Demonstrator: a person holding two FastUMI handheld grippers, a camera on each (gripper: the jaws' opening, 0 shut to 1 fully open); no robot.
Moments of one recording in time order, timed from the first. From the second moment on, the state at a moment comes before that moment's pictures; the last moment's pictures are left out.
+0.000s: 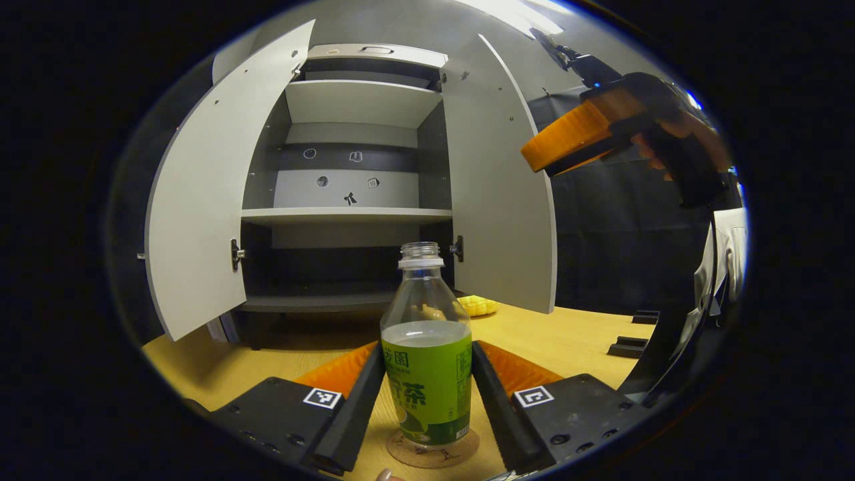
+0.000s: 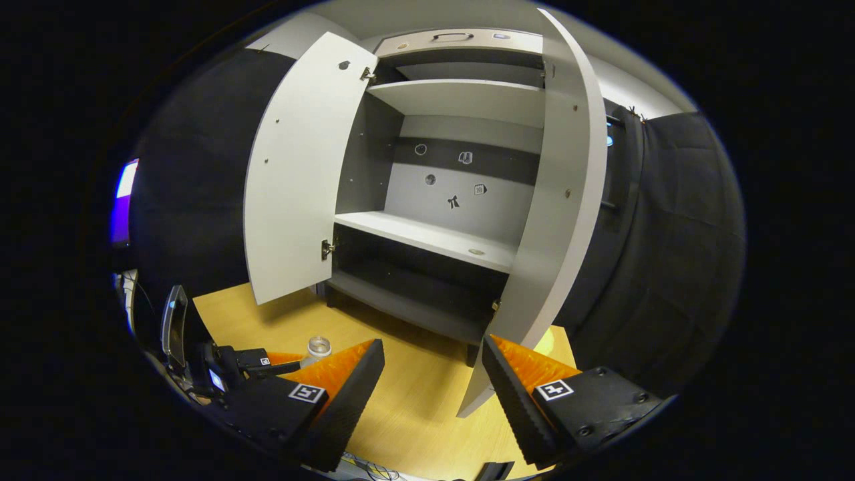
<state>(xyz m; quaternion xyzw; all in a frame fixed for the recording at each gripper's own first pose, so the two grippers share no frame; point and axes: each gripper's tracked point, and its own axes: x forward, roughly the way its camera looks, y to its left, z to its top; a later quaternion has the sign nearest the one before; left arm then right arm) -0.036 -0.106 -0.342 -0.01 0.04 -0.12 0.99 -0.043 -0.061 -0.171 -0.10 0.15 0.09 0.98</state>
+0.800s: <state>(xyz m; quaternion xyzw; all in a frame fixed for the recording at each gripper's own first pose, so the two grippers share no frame) -0.037 -0.103 -0.328 0.02 0.03 -0.13 0.99 -0.014 -0.035 -0.164 -0.10 0.14 0.13 0.98</state>
